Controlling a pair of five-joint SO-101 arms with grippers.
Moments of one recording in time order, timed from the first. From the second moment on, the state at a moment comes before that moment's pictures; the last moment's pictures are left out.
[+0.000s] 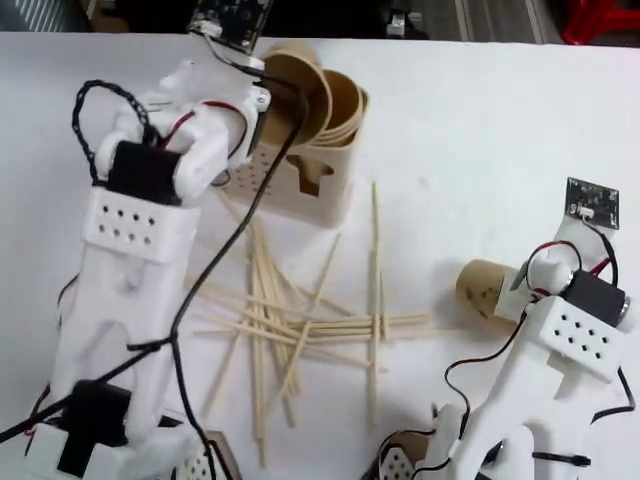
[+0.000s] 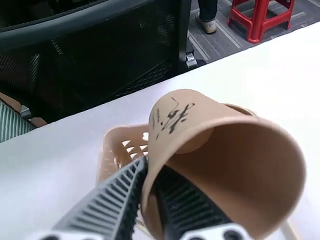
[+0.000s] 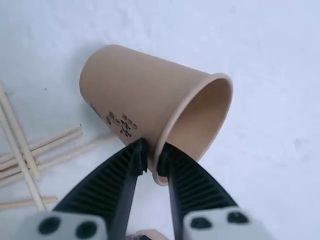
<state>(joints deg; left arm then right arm) 12.5 -8.5 -11.8 64.8 -8.9 27.7 -39.4 41.2 78.2 13.7</state>
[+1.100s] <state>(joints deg) 18.1 -8.0 -11.8 65.9 -7.0 28.1 -41.0 44.7 75.1 16.2</state>
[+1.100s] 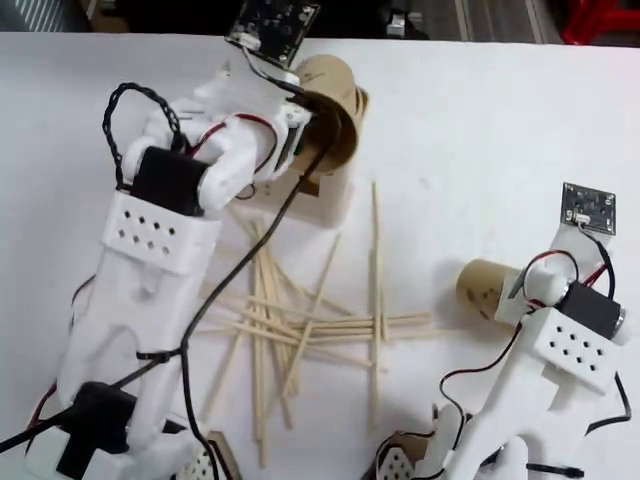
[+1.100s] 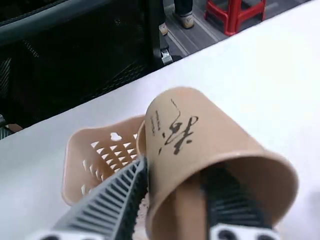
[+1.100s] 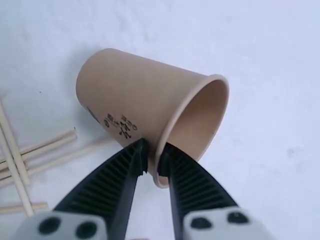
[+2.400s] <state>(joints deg) 8.0 4.7 -49.8 84.3 -4.7 28.1 -41.0 44.5 75.1 16.2</state>
